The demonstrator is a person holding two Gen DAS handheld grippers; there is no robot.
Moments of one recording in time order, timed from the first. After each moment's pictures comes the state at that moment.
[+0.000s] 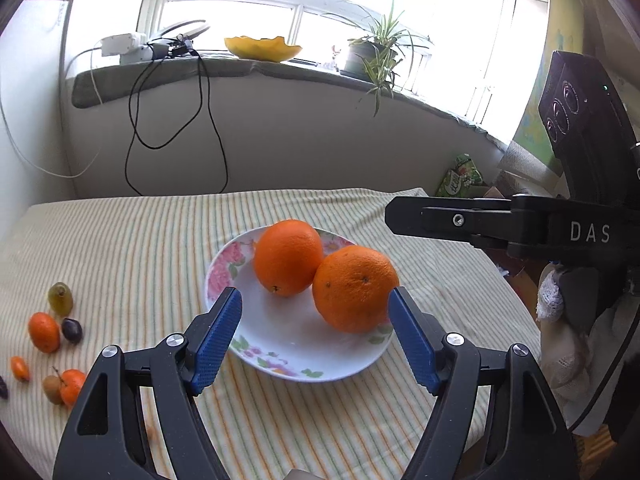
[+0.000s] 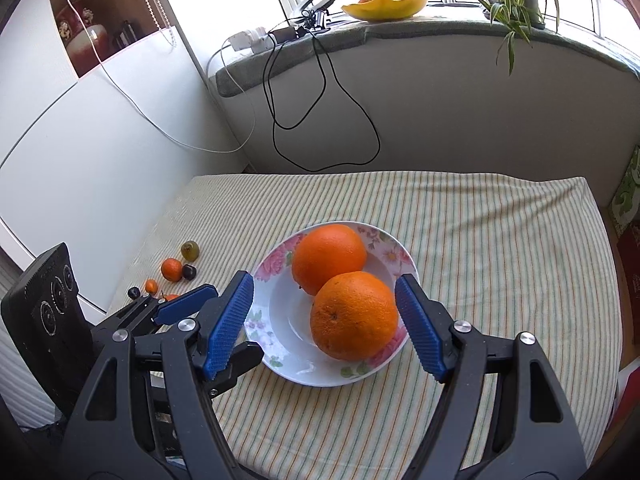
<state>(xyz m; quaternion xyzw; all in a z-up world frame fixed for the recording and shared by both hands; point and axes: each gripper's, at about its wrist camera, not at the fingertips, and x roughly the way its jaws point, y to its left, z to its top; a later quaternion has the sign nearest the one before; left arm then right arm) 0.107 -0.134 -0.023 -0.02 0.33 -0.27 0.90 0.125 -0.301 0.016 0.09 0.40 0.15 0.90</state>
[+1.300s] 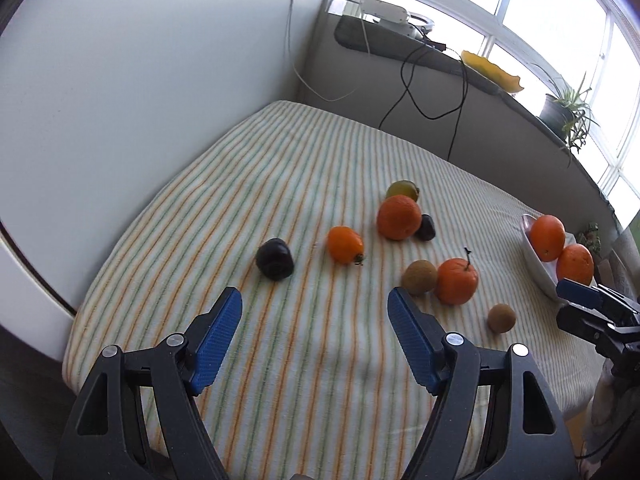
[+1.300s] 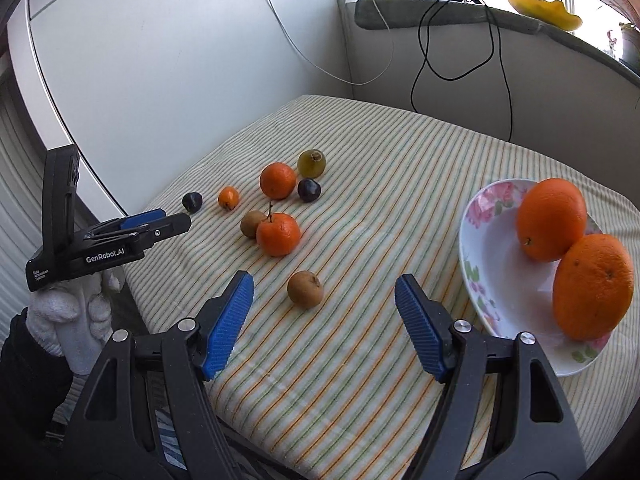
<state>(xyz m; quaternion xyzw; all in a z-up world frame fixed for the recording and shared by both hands) 0.078 0.129 -0.098 -0.13 0.38 -0.02 0.92 0.083 -0.116 -0.058 -0.03 0.41 0.28 0.87</state>
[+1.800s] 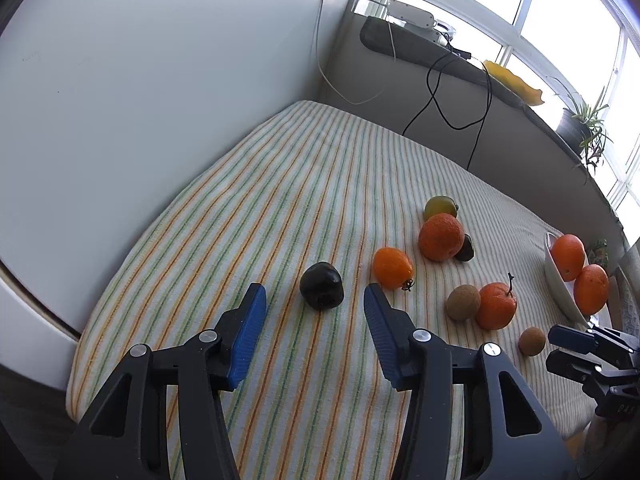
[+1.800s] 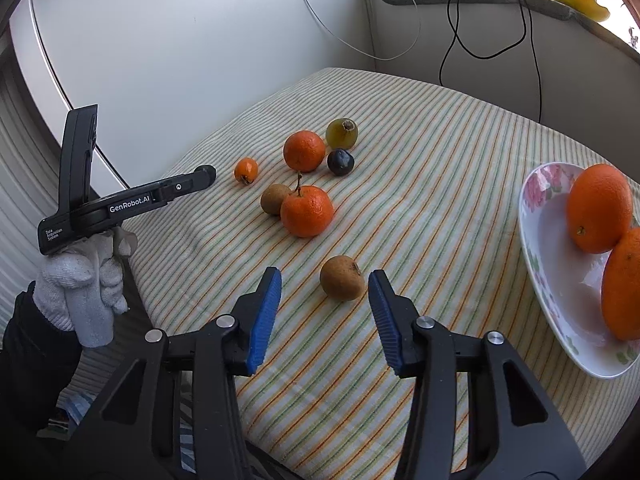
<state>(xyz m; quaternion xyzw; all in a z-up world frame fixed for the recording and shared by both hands) 0.100 0.156 -0.109 -0.14 0.38 -0.01 0.91 0.088 -0.093 -0.085 -0.04 0.44 0.30 0.85</state>
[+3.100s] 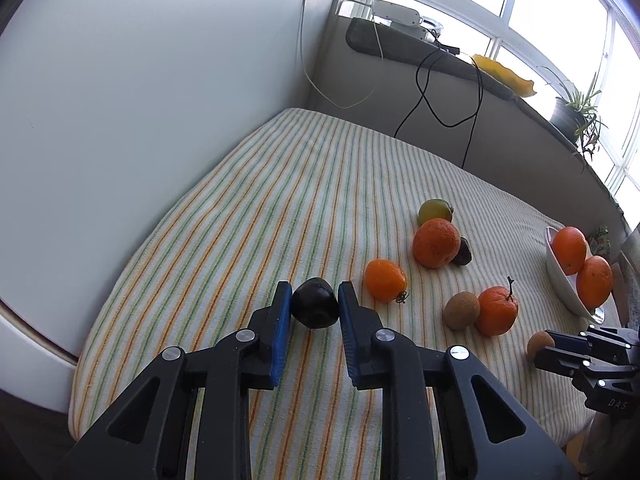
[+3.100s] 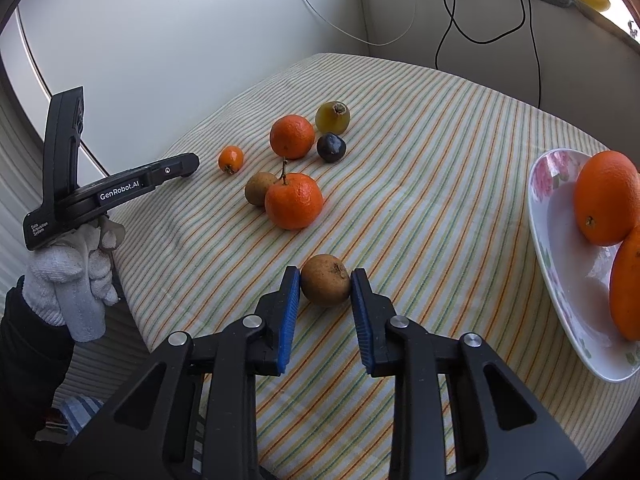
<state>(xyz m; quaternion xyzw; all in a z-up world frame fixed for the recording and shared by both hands) 0.105 0.147 -0.104 -0.12 0.37 -0.02 0.92 0.098 -0.086 -0.098 -0.04 0.45 0.29 0.84</state>
